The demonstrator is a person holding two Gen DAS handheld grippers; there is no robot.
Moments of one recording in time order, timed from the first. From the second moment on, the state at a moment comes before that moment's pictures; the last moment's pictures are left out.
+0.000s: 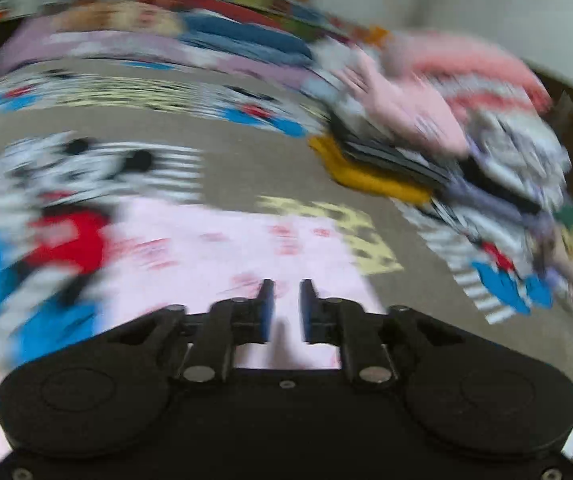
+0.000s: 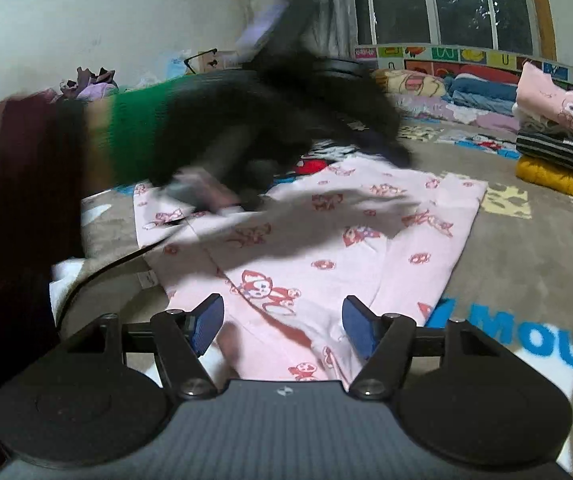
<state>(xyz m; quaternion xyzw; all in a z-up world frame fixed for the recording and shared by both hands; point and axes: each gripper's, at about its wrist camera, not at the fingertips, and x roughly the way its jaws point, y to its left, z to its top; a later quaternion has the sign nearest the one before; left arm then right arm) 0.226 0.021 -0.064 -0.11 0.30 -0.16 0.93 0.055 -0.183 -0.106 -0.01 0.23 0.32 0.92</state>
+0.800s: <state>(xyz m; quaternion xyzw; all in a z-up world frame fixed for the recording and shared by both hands) 0.136 0.170 -0.108 -0.38 0.28 -0.02 0.88 0.054 -0.182 -0.116 -0.01 0.25 0.28 0.93</state>
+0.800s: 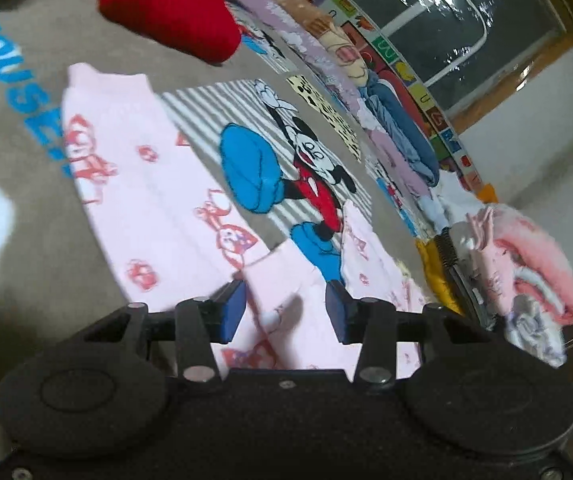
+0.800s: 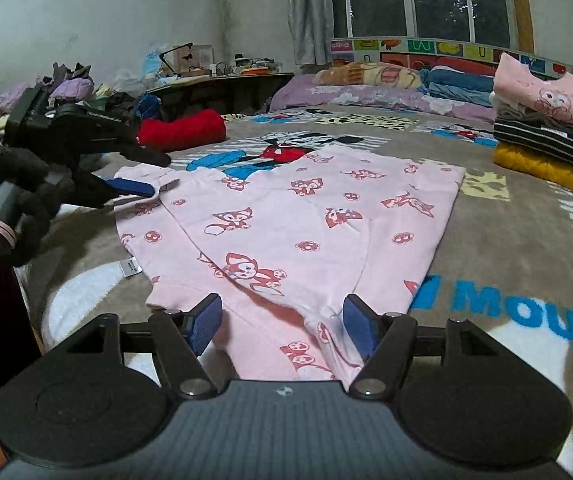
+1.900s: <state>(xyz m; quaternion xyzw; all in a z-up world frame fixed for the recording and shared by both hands) 0.138 0.156 -0.100 -0.32 0.23 -0.02 0.92 0.021 -0.162 -0.108 -0.15 0.19 0.30 0.92</state>
